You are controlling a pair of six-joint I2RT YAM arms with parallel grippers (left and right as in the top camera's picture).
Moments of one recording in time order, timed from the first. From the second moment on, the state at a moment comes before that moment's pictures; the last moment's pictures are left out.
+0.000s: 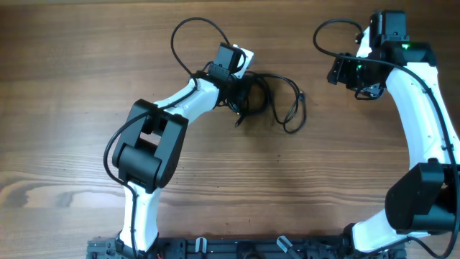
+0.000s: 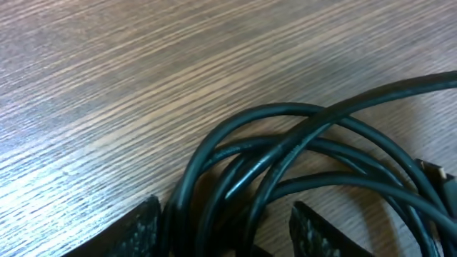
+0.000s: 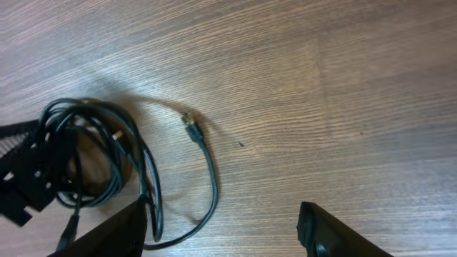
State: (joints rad) left arm -0.47 2.17 1.43 -0.22 0.11 -0.01; right arm -0.03 1.74 1.52 -1.01 -0.15 0.27
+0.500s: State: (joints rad) left arm -0.52 2.17 1.43 -0.26 0.16 0.00; right arm -0.03 1.74 1.52 -1.00 -0.25 0.20
